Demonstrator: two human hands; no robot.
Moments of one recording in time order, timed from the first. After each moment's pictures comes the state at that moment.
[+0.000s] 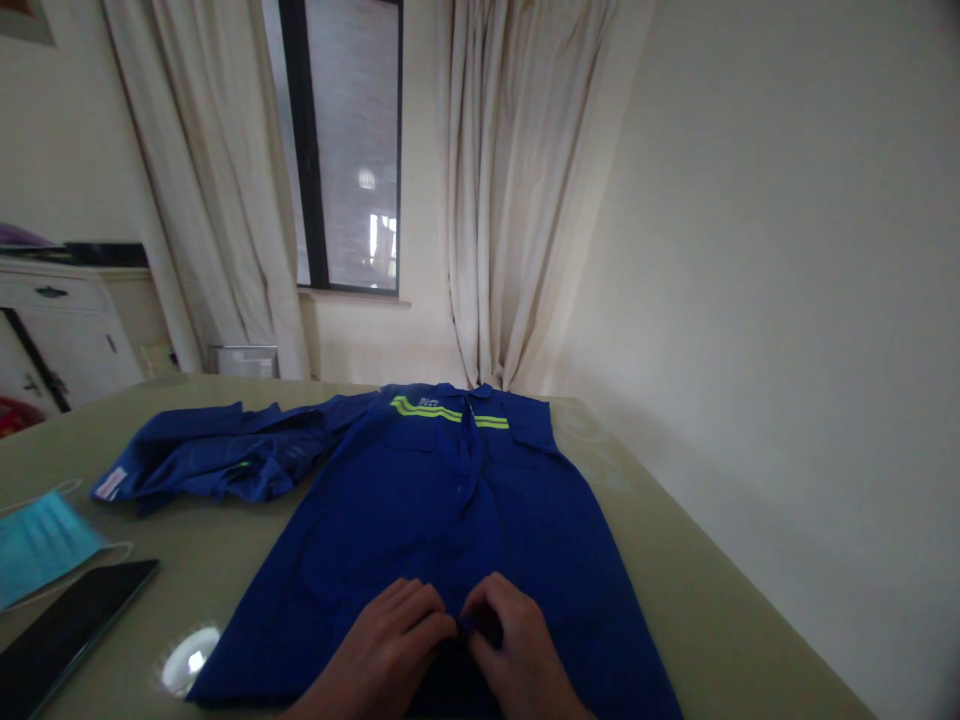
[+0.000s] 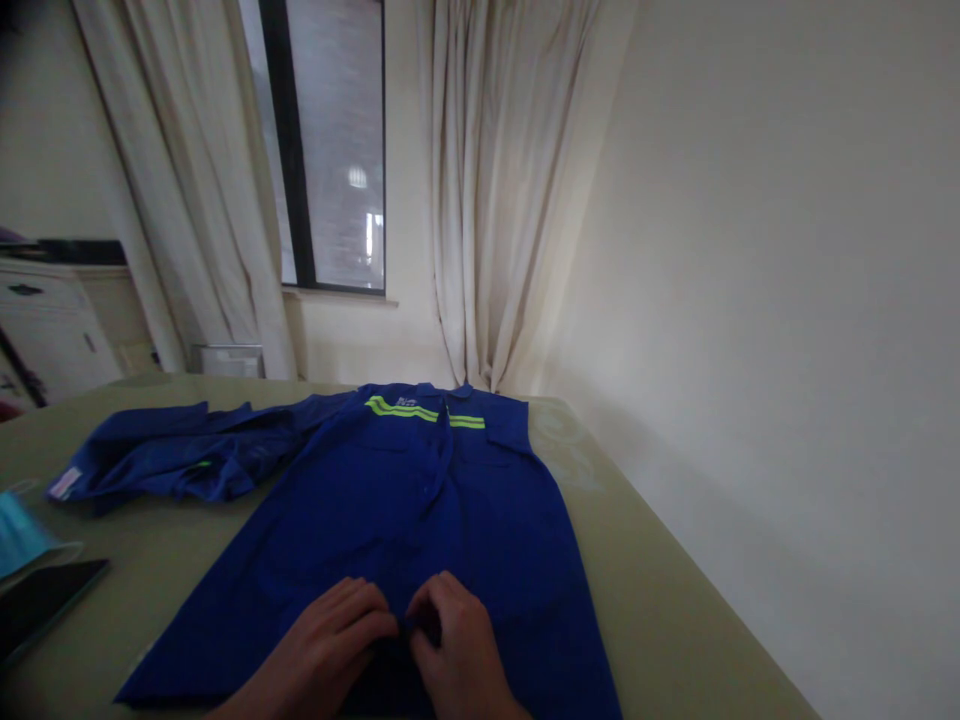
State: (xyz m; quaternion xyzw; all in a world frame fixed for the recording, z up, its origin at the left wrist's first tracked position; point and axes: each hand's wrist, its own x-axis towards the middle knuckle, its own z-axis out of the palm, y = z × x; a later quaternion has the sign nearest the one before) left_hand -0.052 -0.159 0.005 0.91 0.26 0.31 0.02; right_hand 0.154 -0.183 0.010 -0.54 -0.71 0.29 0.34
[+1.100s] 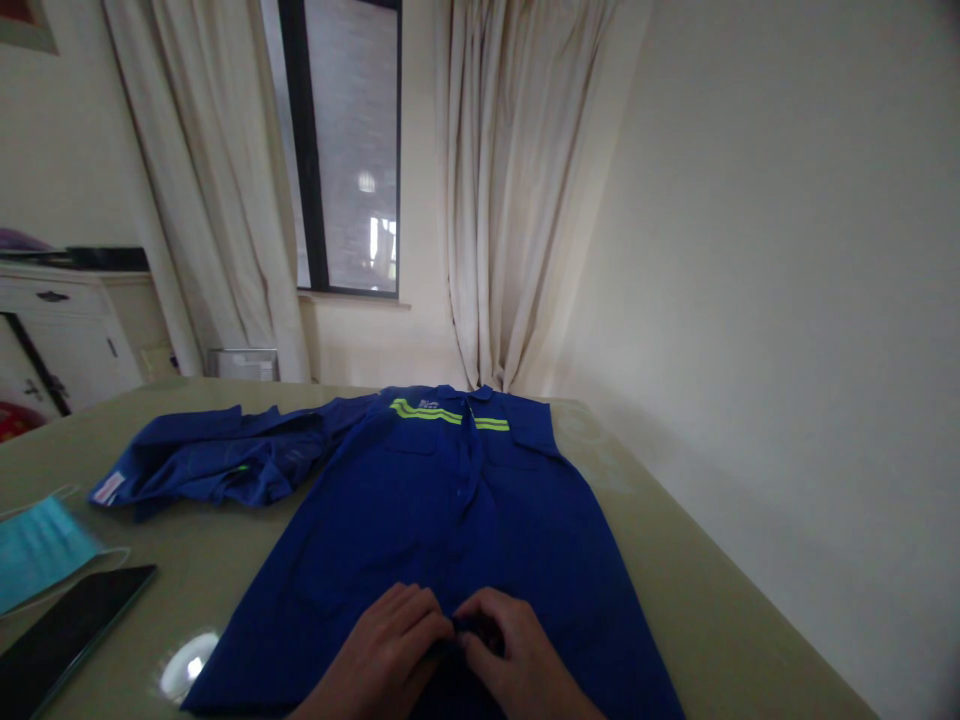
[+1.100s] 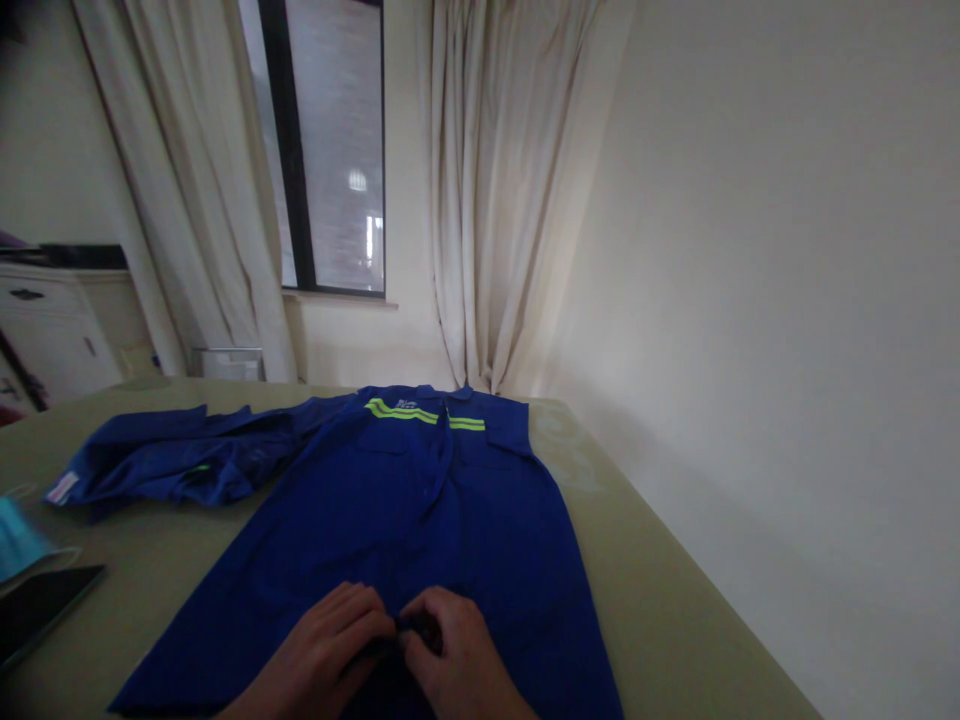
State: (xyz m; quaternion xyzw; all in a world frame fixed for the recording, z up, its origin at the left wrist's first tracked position) left_hand -0.055 -0.159 -0.003 0.91 0.30 0.27 0.08; right_hand 0.158 -0.186 0.018 -0.54 -0.69 0.38 0.30
